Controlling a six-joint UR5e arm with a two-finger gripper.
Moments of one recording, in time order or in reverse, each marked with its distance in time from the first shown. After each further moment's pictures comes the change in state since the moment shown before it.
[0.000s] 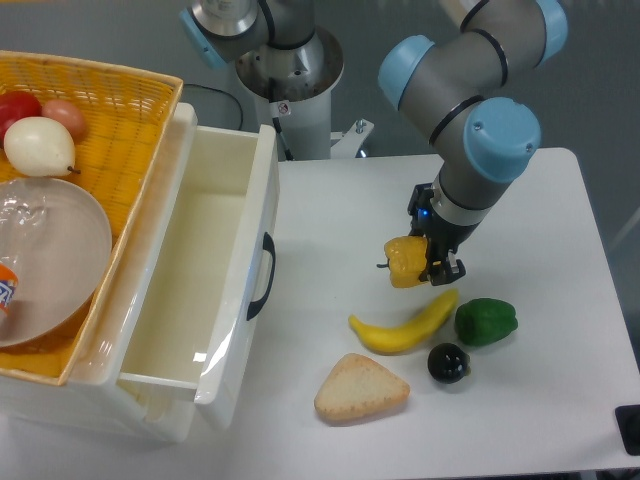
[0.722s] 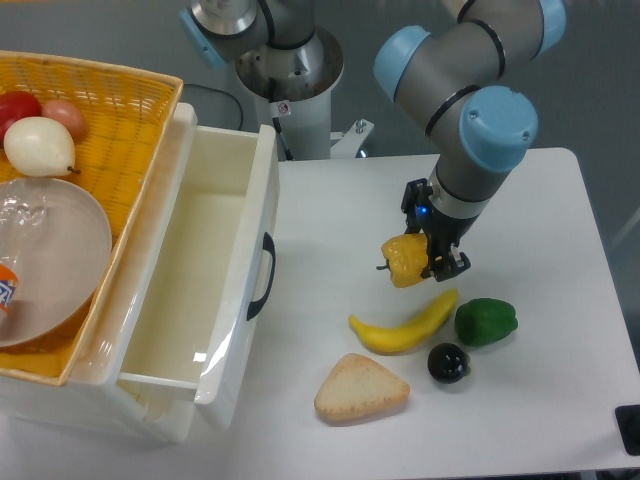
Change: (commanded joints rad) arm -0.021 0.040 0.003 -0.009 0.002 -0.260
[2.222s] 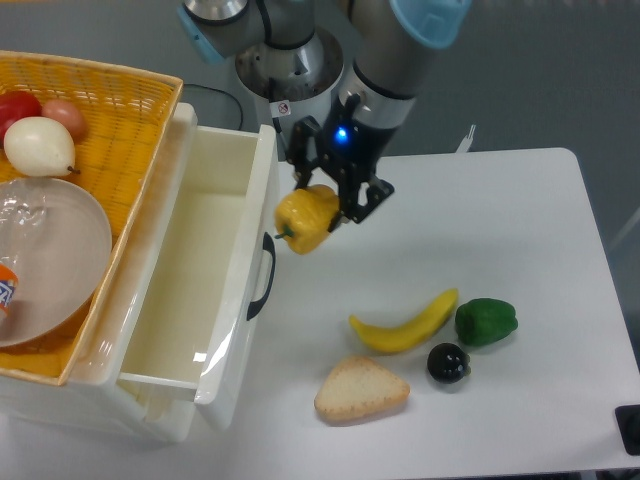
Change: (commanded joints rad) arm -0.101 0.261 -0.038 -0.146 -0.390 -0.546
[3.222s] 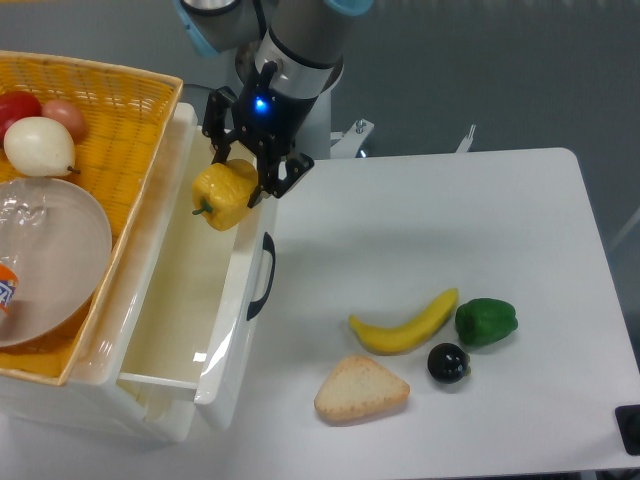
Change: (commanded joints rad) arm -0.089 0.026 -0.028 0.002 -0.006 -0.106
